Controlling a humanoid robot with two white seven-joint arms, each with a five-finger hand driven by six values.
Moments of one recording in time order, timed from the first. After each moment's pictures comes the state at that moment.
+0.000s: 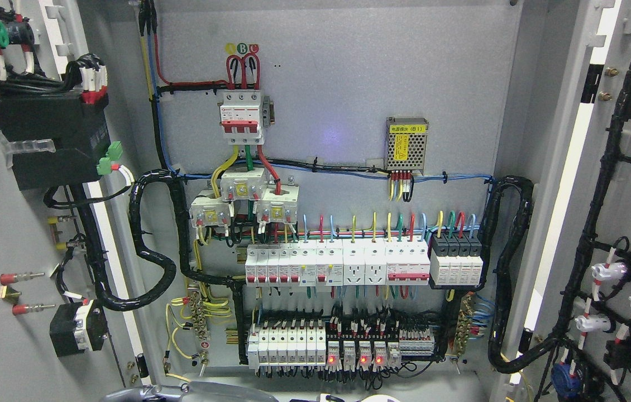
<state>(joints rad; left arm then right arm) 0.22 -0.04 -0.20 -0.30 0.00 -0.68 -0.20 -0.69 -0.09 0.76 -1.66 -0.76 0.29 0.54</state>
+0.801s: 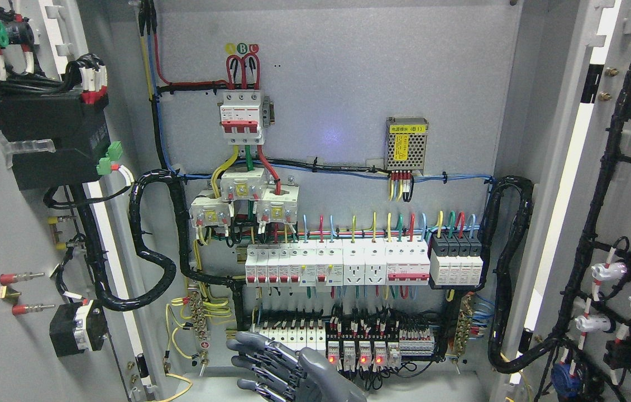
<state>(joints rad) 0.28 0.01 -0.28 -0.71 0.00 -0.77 -0.20 -0.38 -0.15 0.51 -1.83 -0.74 0.20 0.37</state>
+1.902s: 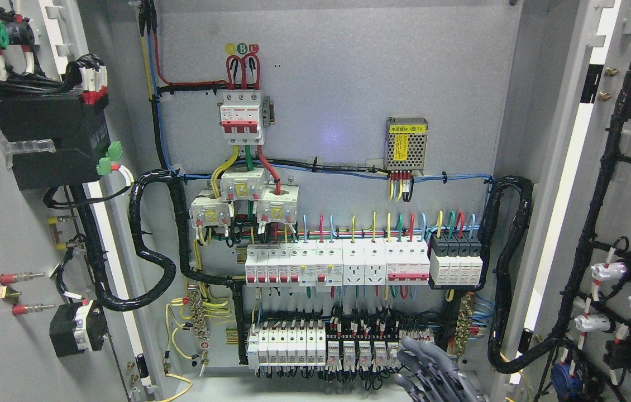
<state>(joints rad) 0.27 0.04 -0.34 -1.28 0.00 -0.77 -0.21 0.09 -0.25 0.17 -2.04 -0.65 -0.31 0.39</state>
